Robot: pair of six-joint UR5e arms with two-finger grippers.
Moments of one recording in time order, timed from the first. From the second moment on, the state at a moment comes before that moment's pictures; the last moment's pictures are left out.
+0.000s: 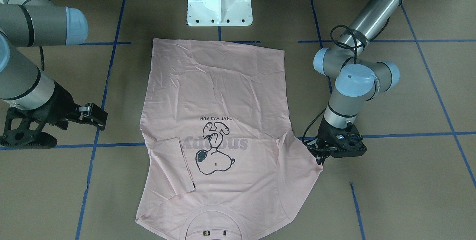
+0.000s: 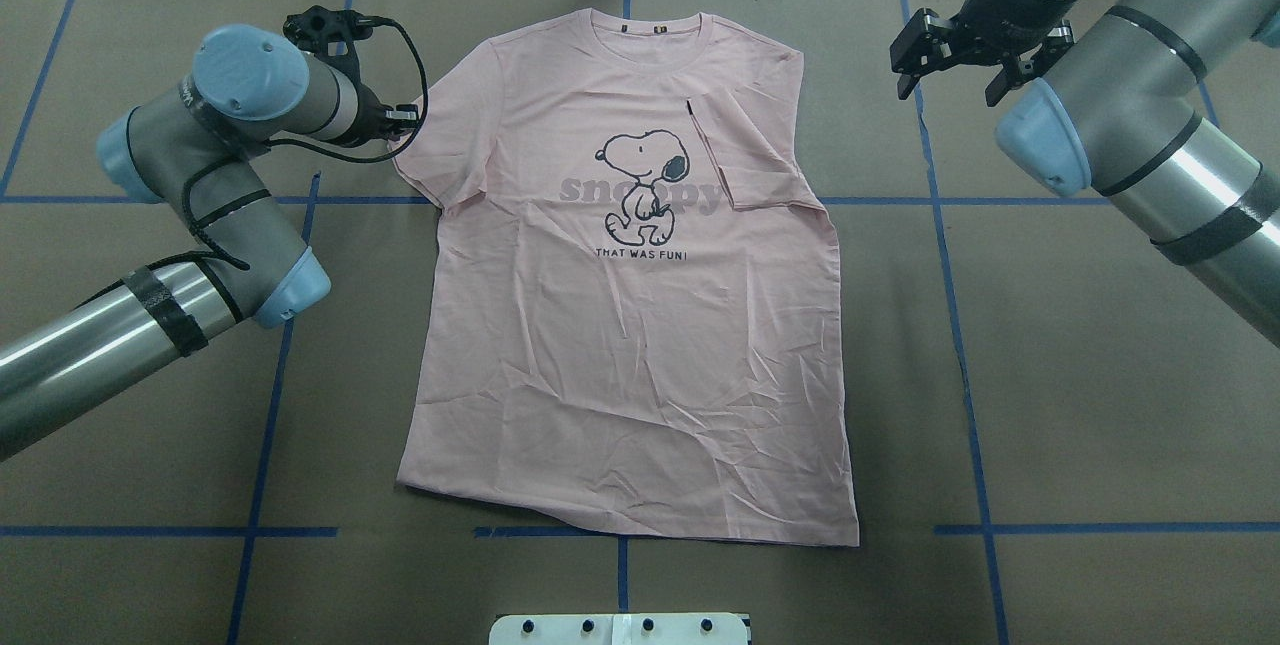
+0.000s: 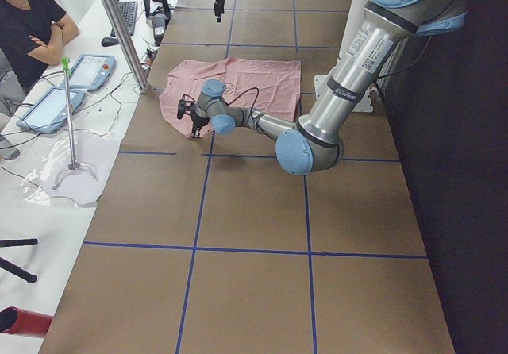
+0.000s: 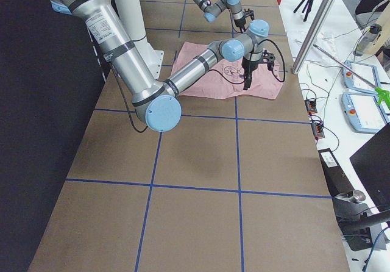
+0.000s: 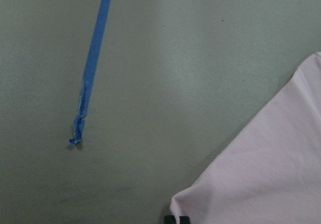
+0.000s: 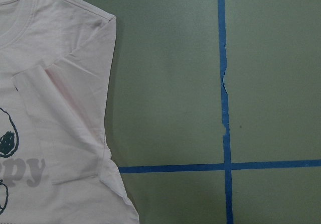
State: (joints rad) left arm -0.81 -2.17 -1.27 -2.17 -1.78 -1.11; right arm 1.04 -1.00 1.63 -1.69 2.24 0.78
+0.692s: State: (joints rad) left arm -0.73 -2.48 -1.17 -1.97 -1.80 -1.35; right arm 1.04 -1.04 1.64 -1.69 2.24 0.78
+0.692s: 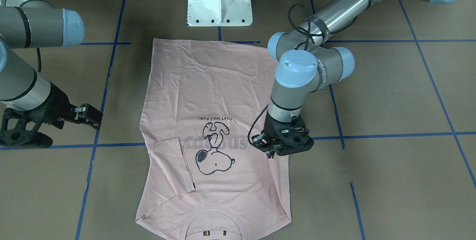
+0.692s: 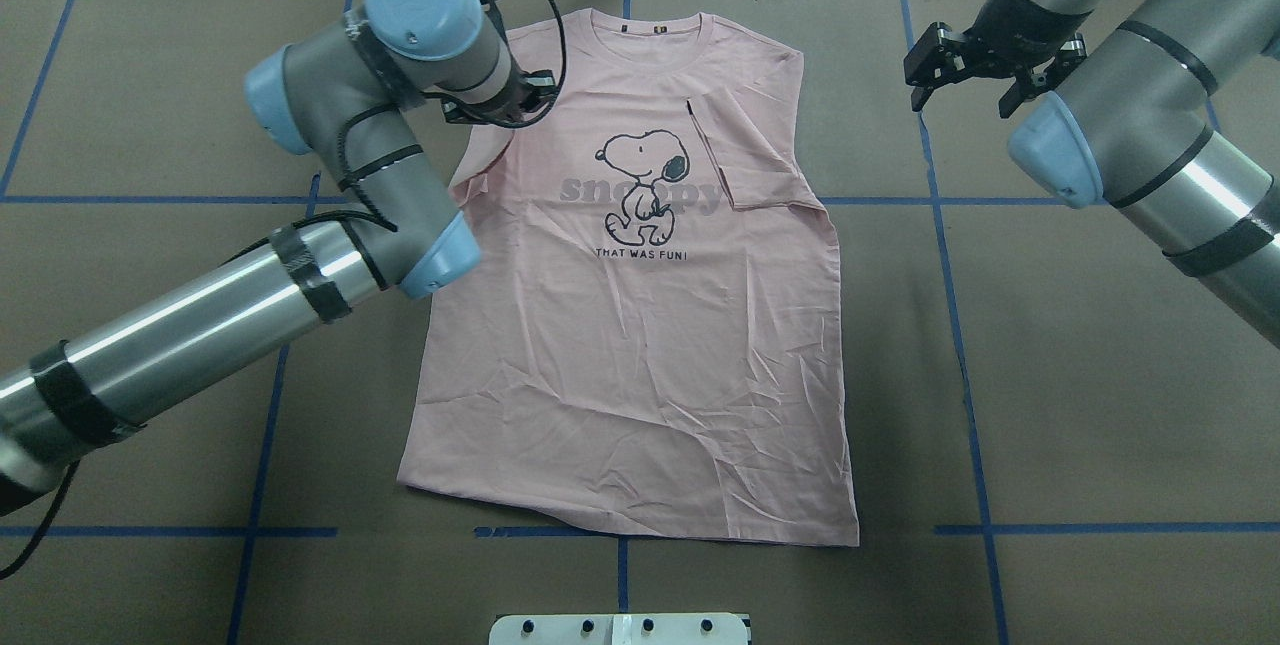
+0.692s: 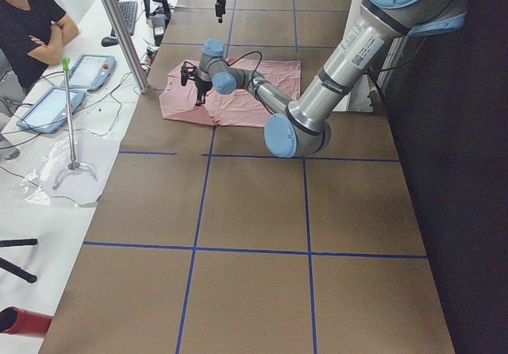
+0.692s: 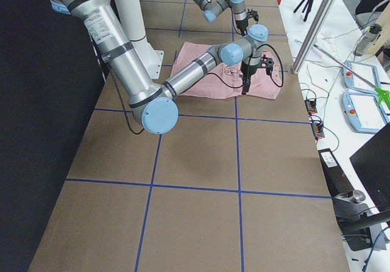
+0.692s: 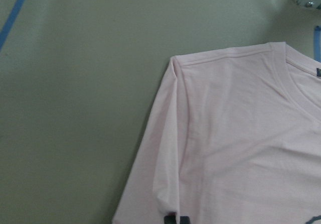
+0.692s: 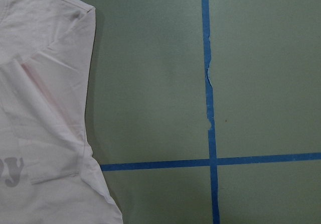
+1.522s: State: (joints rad) left arm -0.69 -2.57 -1.05 -2.13 -1.80 -1.41; right arm 1.04 -1.07 1.67 -1.68 2.23 0.75
